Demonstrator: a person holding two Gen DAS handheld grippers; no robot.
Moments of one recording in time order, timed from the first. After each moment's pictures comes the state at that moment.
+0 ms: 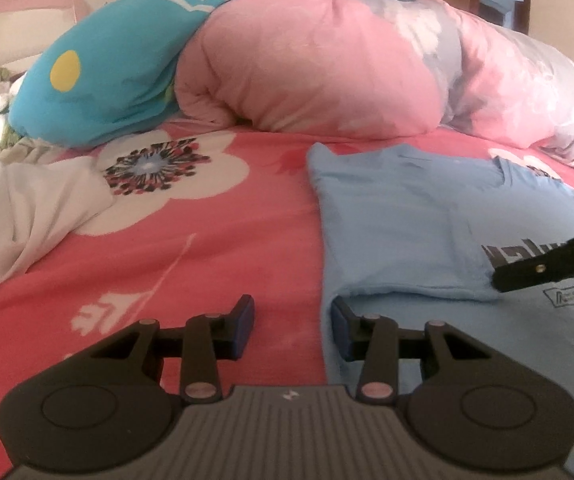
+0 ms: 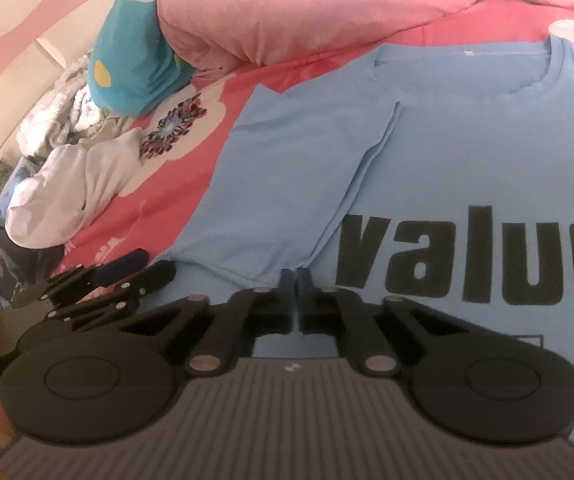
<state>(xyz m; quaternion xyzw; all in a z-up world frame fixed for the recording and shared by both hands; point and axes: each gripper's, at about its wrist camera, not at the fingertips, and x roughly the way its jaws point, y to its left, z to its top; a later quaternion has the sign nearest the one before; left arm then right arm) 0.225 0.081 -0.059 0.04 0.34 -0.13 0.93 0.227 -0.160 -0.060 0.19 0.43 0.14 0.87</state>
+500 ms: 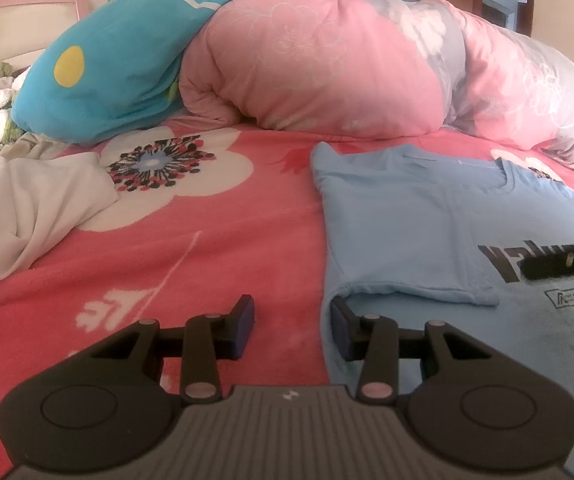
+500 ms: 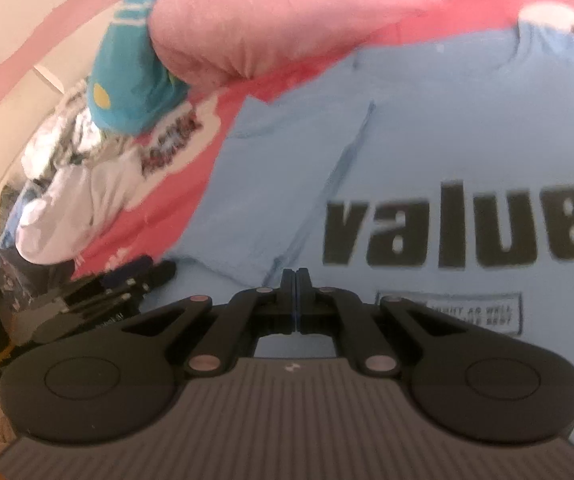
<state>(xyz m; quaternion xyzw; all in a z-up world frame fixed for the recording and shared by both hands) 0.226 0.082 -0.059 0.04 0.34 -0.13 0.93 0.206 -0.173 -0.055 0.22 0.40 0.13 0.88</state>
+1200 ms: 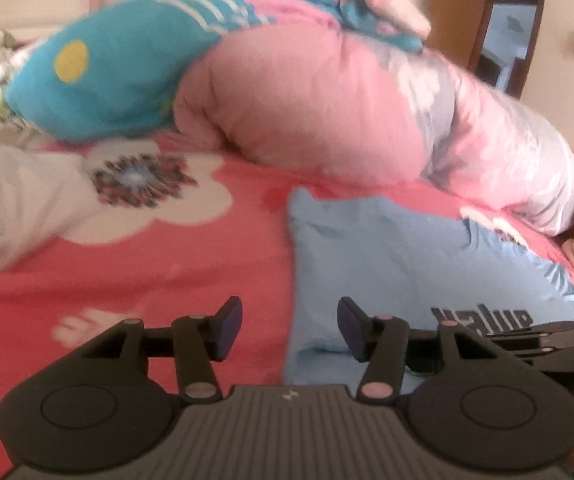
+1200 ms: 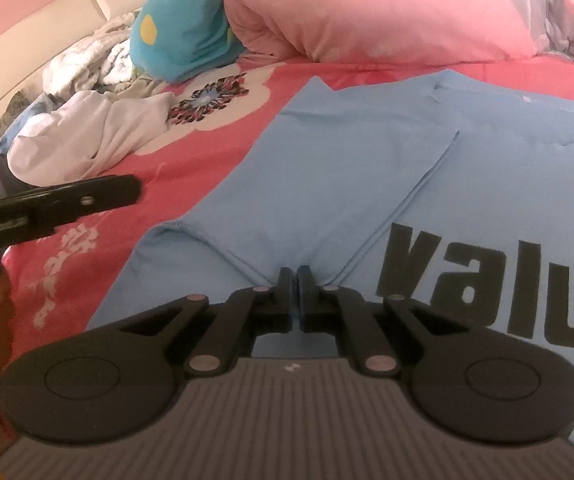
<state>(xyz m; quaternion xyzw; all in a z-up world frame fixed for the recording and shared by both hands) 0.234 0.090 -0.038 -0.06 0.33 -0.17 0.93 0.226 -0.120 -0.073 0.08 0.39 0.18 0.90</state>
